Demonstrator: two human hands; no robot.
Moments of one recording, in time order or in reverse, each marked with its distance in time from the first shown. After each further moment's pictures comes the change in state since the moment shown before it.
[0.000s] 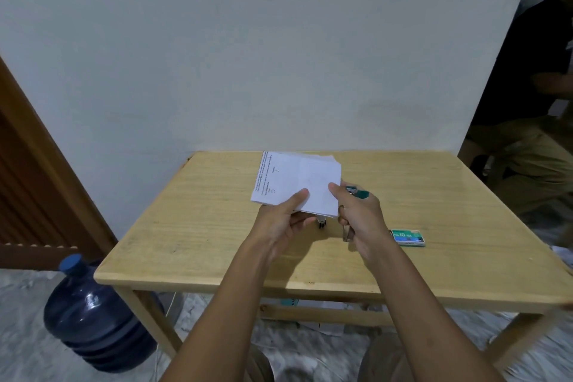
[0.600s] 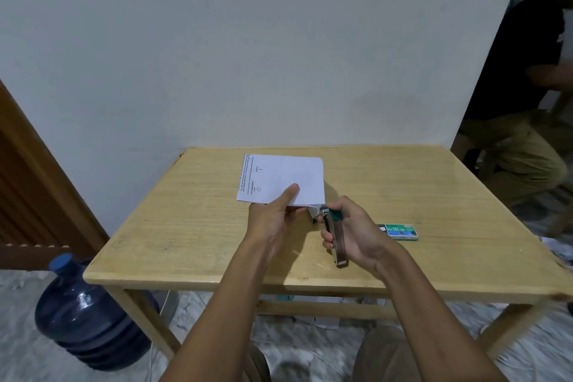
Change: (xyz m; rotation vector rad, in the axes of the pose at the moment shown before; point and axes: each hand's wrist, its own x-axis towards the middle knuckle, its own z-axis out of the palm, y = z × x) left_hand 0.006 -0.012 0.003 -0.051 0.162 0.133; right_hand -0.015 0.011 -0.019 0.073 -0.486 0.212
